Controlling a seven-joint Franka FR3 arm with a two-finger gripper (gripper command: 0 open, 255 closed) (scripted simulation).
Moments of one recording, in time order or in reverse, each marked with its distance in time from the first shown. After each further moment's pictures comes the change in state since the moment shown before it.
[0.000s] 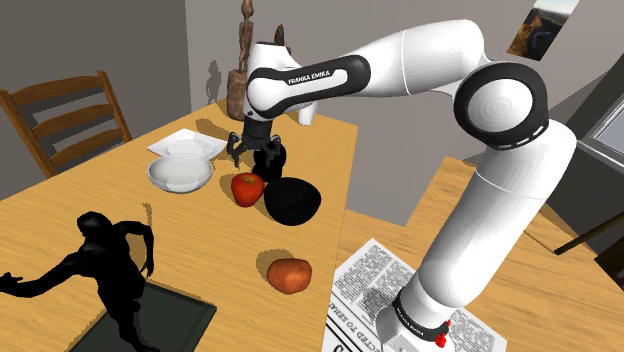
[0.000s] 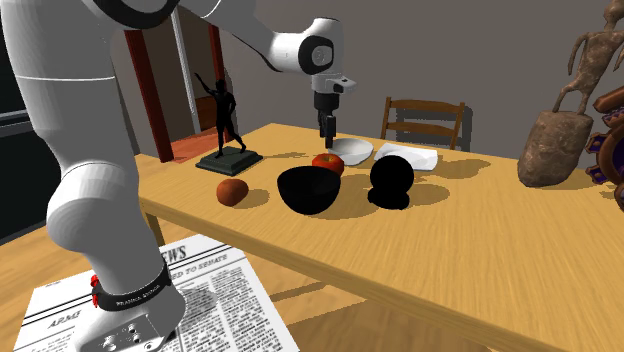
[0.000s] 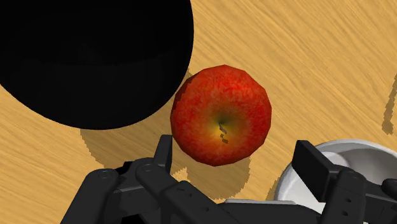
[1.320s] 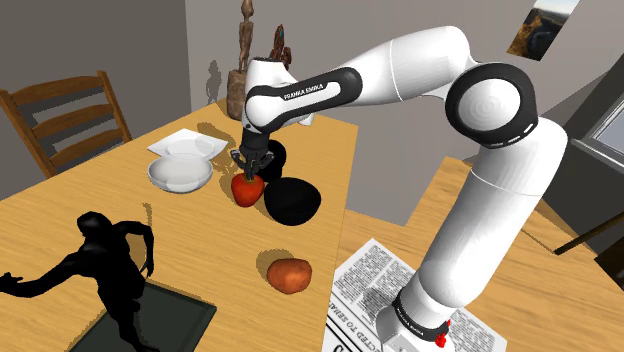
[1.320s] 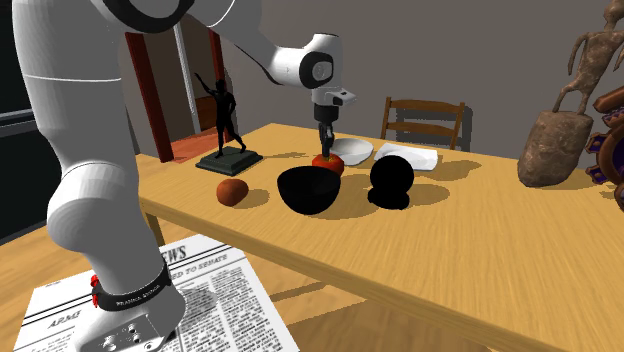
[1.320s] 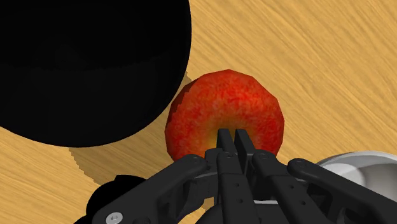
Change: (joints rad) arm 0.005 0.039 0.000 -0.044 -0.014 0.082 0.014
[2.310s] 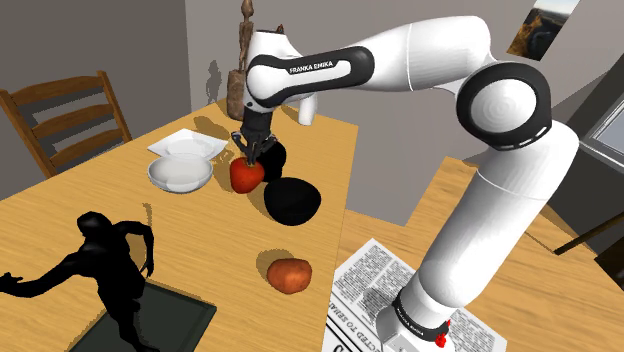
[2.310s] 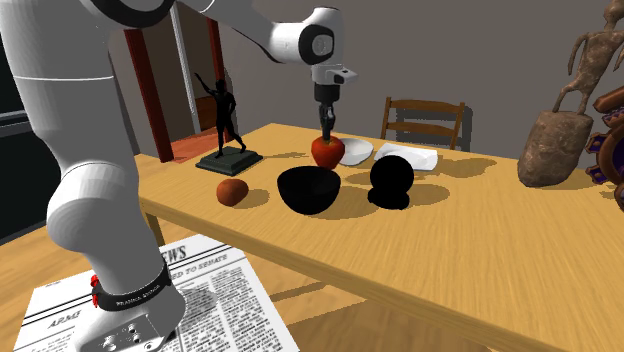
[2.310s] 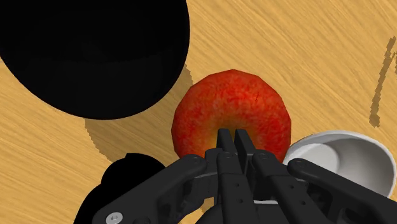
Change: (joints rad) arm -0.004 -0.050 0.001 0.091 0.017 -0.139 -0.010
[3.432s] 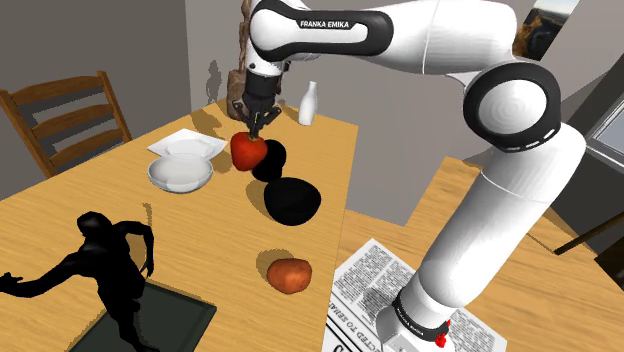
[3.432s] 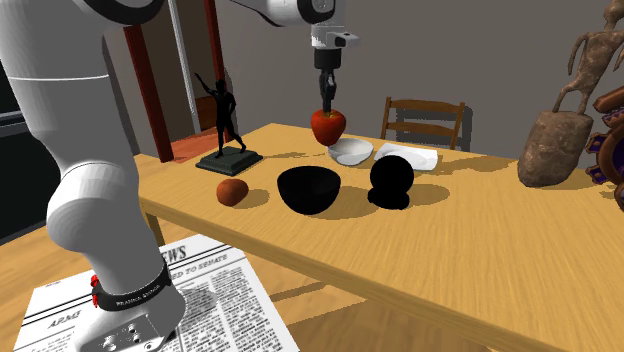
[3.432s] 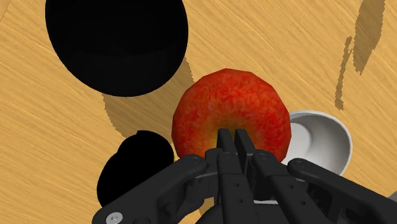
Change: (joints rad) arm -0.001 -0.030 0.001 0.193 0.009 -0.222 -0.002
